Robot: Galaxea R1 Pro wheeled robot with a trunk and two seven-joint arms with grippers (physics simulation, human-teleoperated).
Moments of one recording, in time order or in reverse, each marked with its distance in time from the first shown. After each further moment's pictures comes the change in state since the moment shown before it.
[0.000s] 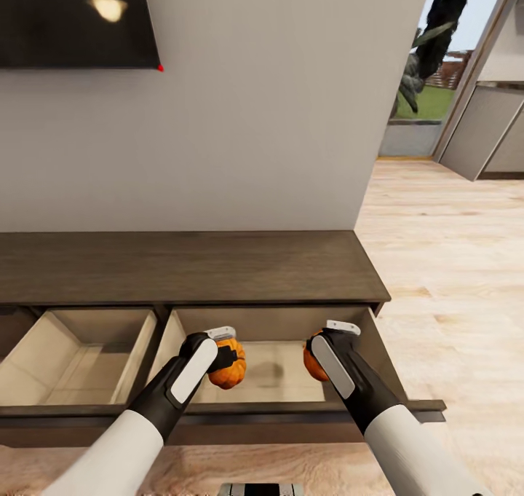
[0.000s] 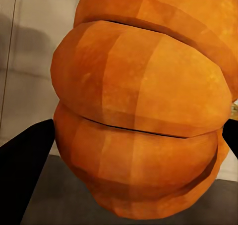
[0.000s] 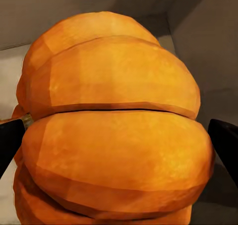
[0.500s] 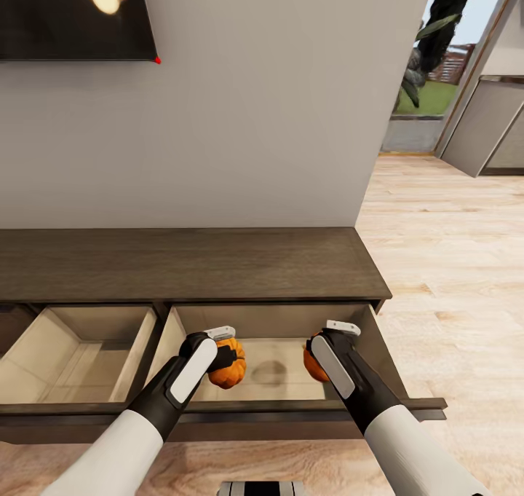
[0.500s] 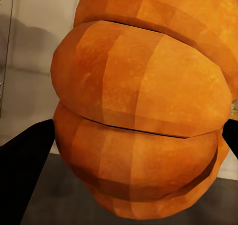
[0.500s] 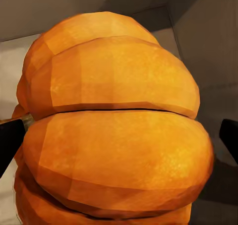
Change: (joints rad) left arm 0.000 0.003 0.000 -0.002 0.000 0.000 -0.001; right arm 0.000 0.000 0.000 0.000 -0.001 0.002 -0.002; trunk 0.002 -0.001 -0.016
